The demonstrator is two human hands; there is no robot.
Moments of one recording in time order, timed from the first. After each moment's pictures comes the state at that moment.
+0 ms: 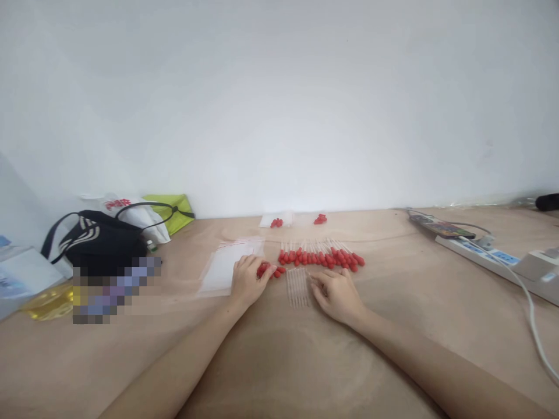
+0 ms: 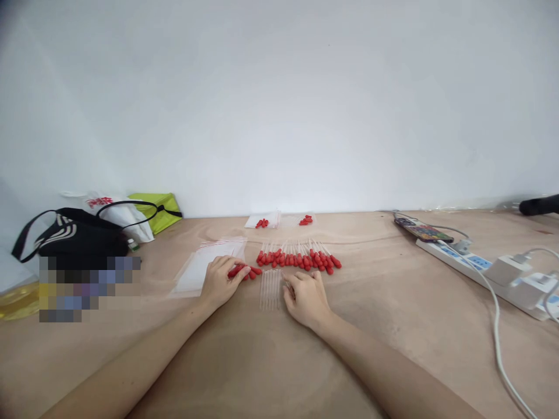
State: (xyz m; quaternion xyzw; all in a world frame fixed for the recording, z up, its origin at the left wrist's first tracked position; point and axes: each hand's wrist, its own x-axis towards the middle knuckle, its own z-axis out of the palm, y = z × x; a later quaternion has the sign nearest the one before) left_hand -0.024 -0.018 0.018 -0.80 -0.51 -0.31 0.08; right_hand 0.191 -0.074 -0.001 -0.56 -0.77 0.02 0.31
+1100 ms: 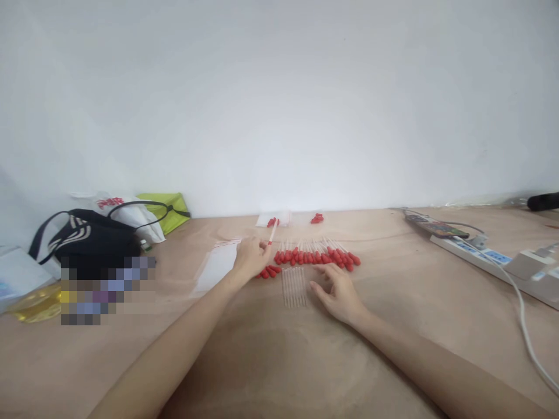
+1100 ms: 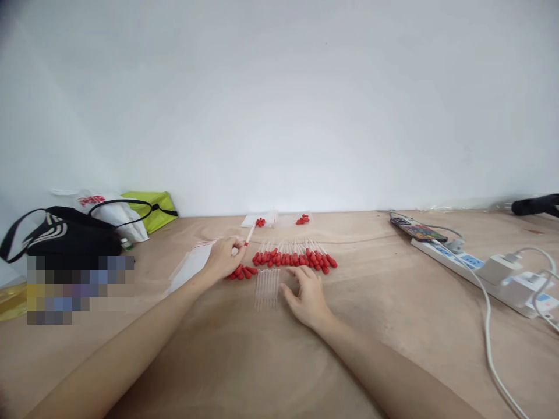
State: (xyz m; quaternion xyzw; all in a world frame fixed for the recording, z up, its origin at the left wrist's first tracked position) left_hand 0.002 0.011 0.060 -0.75 -0.63 -0.20 -0.01; right_hand 0.201 -0.074 -0.009 -0.53 -0.71 0.09 0.46
